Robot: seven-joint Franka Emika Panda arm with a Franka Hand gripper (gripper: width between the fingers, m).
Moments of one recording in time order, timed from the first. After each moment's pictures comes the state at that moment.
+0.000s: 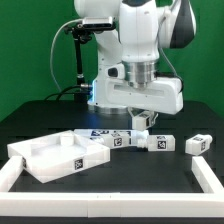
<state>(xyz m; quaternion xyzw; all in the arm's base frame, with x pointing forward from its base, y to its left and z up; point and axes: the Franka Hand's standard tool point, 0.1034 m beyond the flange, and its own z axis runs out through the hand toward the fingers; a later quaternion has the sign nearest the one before) 0.342 0.065 0.030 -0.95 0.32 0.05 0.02</state>
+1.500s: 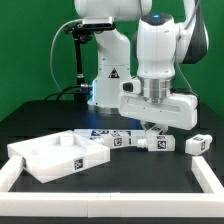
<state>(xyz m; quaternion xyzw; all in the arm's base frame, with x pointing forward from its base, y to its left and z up) 0.346 0.095 0.005 -0.95 0.29 0.06 0.01</state>
